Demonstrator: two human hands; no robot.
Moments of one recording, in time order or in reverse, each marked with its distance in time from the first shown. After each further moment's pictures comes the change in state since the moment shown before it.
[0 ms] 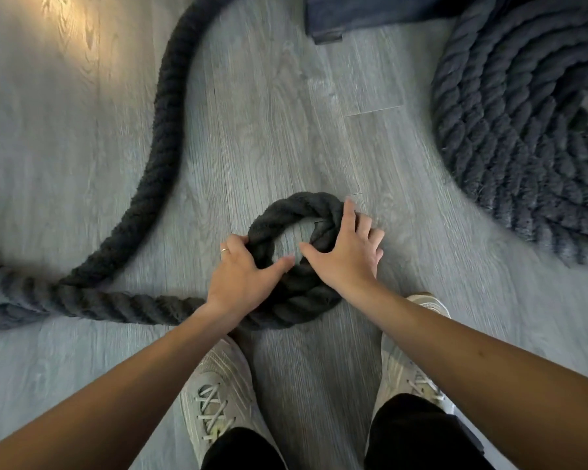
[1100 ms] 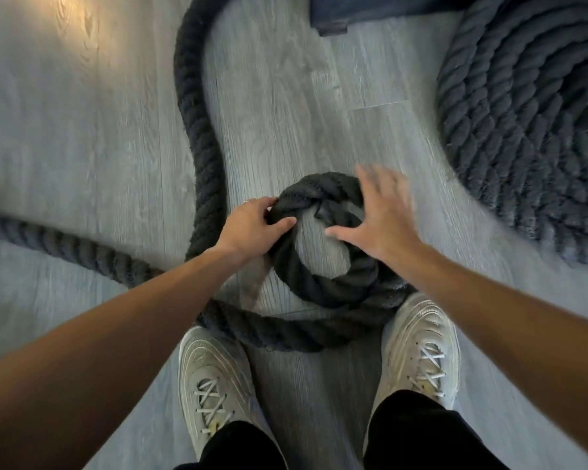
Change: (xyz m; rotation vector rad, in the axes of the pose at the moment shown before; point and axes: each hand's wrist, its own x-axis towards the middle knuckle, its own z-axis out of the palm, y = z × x) left_hand 0.071 0.015 -0.007 -0.003 -0.132 0.266; right_hand 0.046 0.025 -0.057 -0.206 -0.043 -0.352
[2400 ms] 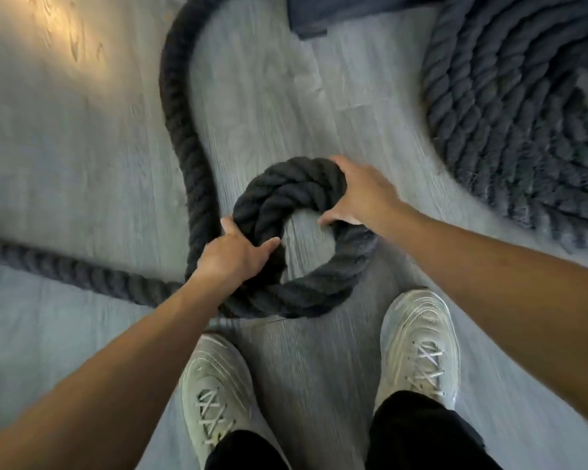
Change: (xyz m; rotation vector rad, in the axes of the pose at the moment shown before) left_hand -0.021 0.010 0.003 0.346 -0.086 -0.464; right_hand 0.040 -0.026 -0.032 0.003 -0.231 0.218
